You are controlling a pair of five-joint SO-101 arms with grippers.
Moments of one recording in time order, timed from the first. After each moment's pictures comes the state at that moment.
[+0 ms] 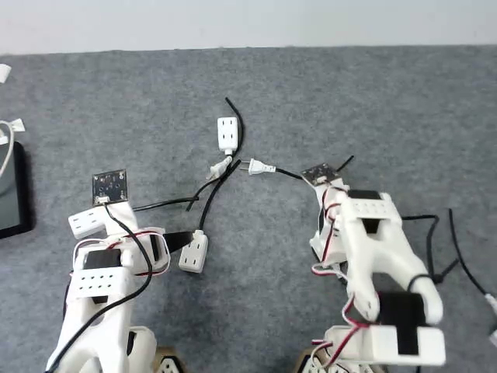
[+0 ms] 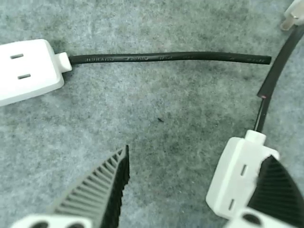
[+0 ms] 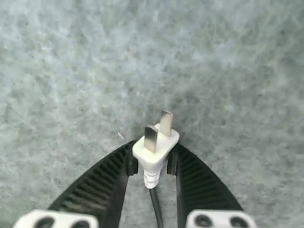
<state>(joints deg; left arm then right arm) -9.1 -41.3 74.1 47.0 11.5 -0.4 -1.6 41.8 63.7 24.8</state>
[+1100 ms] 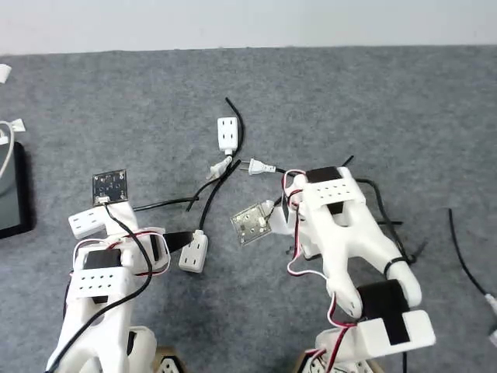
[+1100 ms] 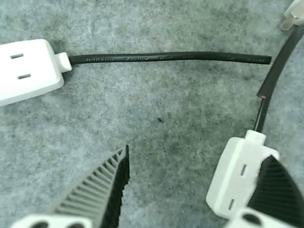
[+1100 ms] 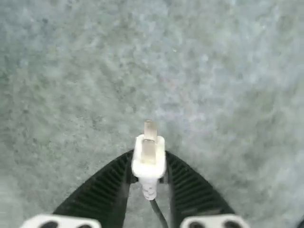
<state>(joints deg) -9.1 -41.3 74.1 47.0 11.5 -14.5 -0.4 30.5 72.6 96.6</state>
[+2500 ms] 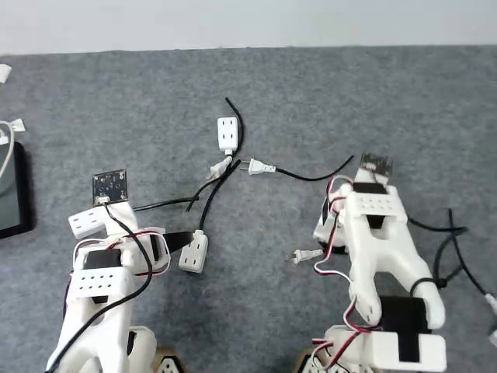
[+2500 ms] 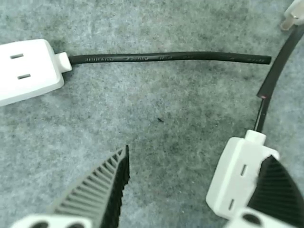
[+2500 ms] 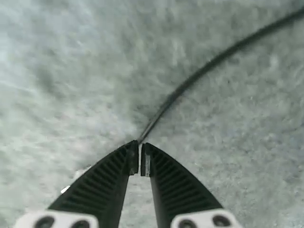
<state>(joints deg) -9.1 -41.3 74.1 47.0 11.5 0.3 -5.5 41.6 62.8 -21.4</state>
